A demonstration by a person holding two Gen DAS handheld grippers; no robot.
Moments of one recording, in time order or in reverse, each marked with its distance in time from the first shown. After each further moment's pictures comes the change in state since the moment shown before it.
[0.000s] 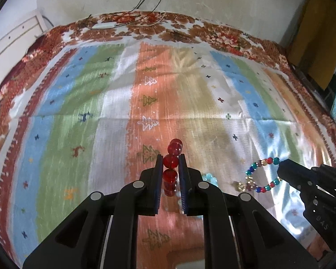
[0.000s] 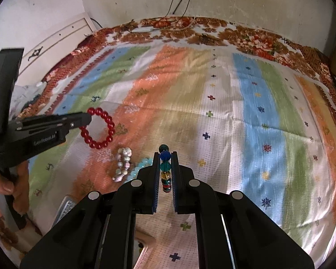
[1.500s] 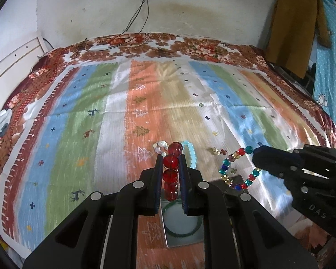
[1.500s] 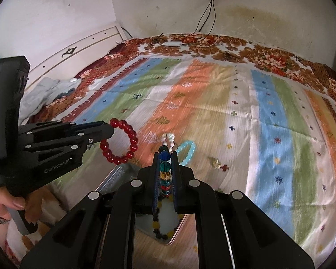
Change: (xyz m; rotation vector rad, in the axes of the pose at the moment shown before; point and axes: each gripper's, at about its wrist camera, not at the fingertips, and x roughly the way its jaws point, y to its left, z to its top) left arm -0.091 -0.027 -0.090 0.108 -0.136 -0.015; right arm -0.075 0.049 -0.065 -0.083 -0.101 0.113
